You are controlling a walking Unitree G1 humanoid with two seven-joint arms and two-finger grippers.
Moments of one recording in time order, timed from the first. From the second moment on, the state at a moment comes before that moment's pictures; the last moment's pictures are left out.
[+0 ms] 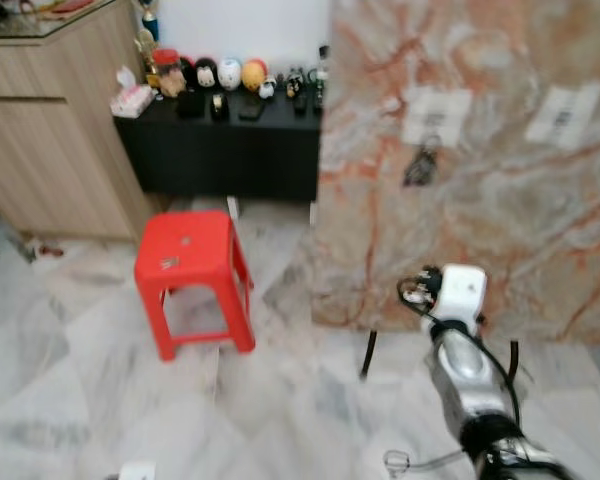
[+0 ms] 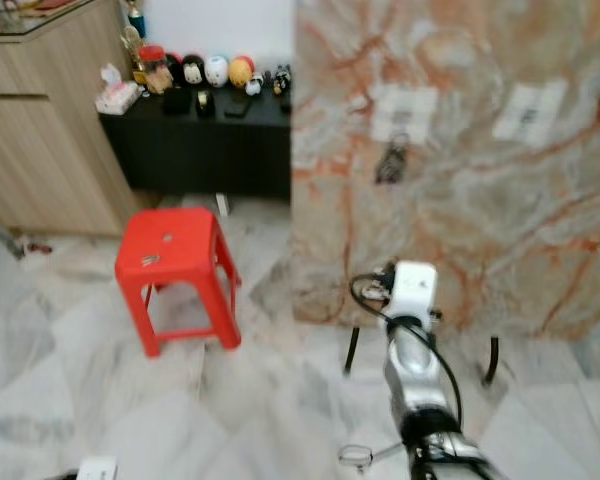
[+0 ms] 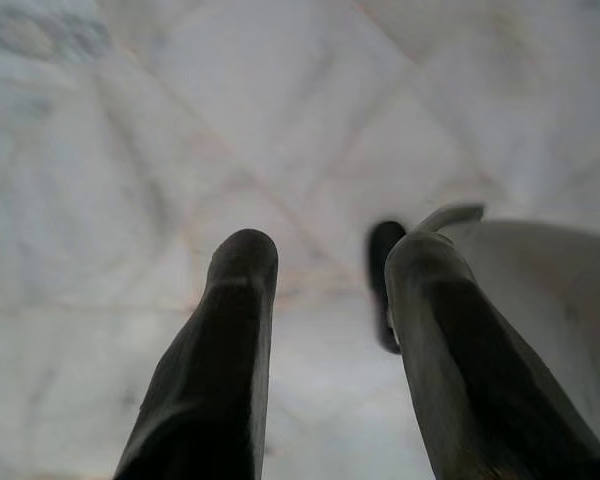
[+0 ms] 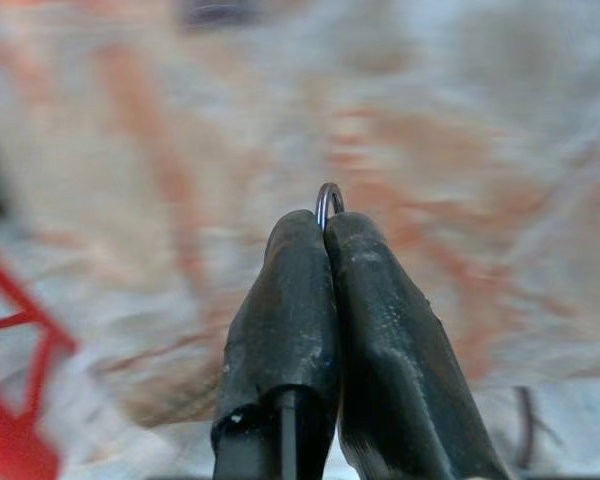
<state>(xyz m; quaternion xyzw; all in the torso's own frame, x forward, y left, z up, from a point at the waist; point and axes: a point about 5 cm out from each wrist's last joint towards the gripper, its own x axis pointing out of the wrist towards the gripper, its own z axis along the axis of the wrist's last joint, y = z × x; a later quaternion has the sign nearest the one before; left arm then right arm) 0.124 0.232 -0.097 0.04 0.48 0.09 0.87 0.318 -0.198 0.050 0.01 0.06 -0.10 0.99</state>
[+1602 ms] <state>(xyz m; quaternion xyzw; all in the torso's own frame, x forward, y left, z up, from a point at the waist) 0.156 0.221 -0.087 0.04 0.44 0.08 0.89 0.265 -0.202 -0.019 0.02 0.23 -0.11 0.97</state>
